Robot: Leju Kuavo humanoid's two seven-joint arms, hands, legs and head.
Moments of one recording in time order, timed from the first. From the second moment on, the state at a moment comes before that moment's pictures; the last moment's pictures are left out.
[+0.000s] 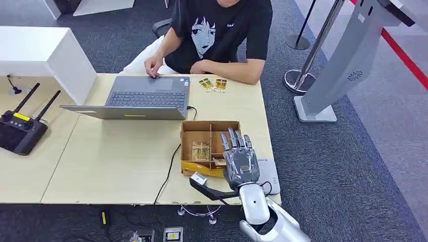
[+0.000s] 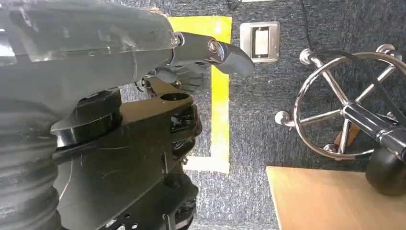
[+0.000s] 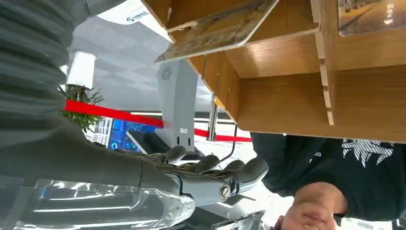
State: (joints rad) left arm -0.09 0.09 -1.15 -0.63 1.24 -0.03 -0.47; right arm -0.31 -0.06 0.82 -1.11 1.36 -0.09 0.43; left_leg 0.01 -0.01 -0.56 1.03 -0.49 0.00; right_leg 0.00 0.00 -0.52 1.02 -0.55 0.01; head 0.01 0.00
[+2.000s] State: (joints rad) left arm -0.09 0.09 -1.15 -0.63 1.22 -0.02 -0.46; right arm -0.34 -0.05 0.79 -1.06 1.28 -0.23 0.40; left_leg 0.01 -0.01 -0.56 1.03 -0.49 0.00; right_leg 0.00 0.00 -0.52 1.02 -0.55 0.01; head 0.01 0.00
